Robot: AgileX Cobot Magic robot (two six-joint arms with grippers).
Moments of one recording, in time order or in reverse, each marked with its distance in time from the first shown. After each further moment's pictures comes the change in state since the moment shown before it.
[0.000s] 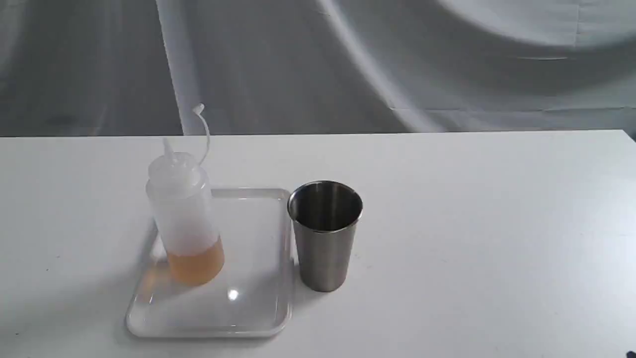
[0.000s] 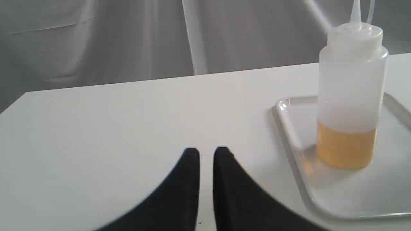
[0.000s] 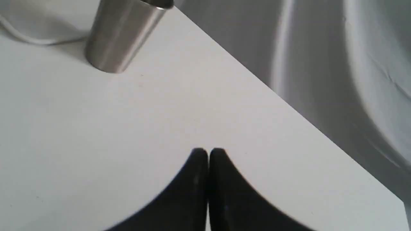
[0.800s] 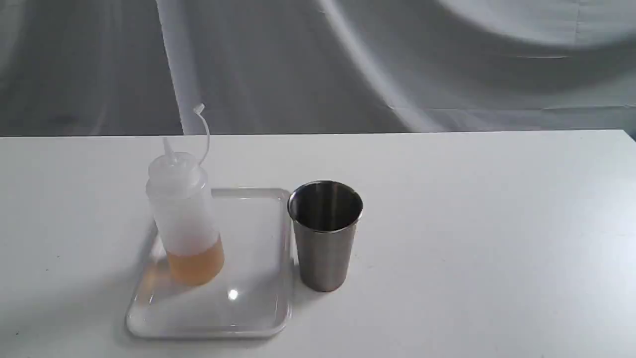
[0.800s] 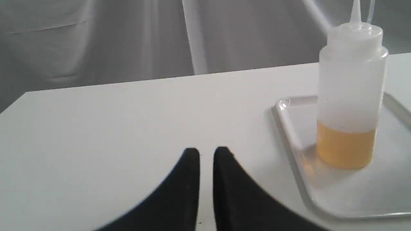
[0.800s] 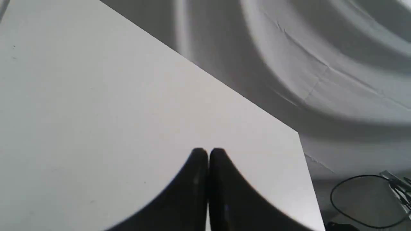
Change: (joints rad) left arm 0.000 0.000 0.000 0.000 0.000 0.000; right arm -0.306 -0.182 0.000 -0.006 0.095 0.000
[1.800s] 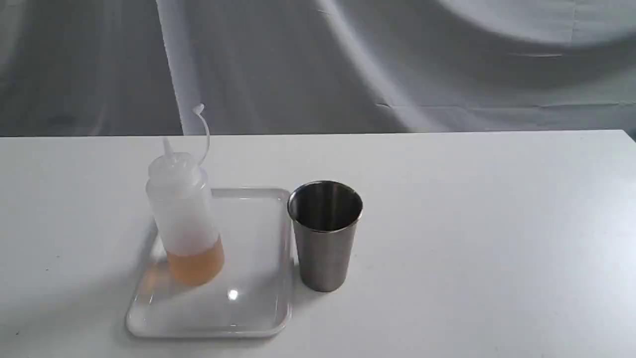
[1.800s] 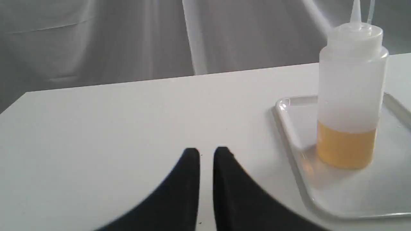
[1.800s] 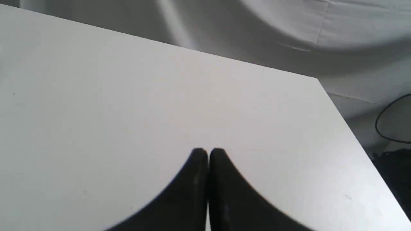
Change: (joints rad) left arm 0.000 0.000 0.000 0.000 0.000 0.000; right arm -0.149 0.000 0.000 0.266 0.056 0.073
